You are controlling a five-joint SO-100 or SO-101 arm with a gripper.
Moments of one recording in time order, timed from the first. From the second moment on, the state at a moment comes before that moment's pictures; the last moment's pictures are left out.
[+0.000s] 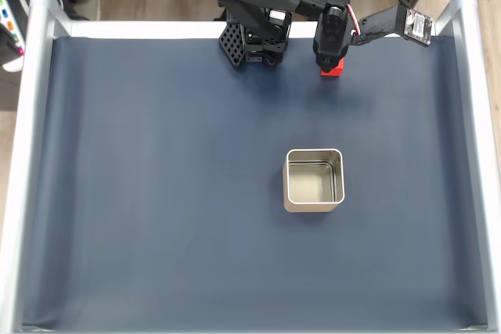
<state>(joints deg) -80.7 144.1 152.5 64.2 -89.7</state>
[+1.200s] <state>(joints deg) -73.8 136.7 141.3 62.8 -90.6</state>
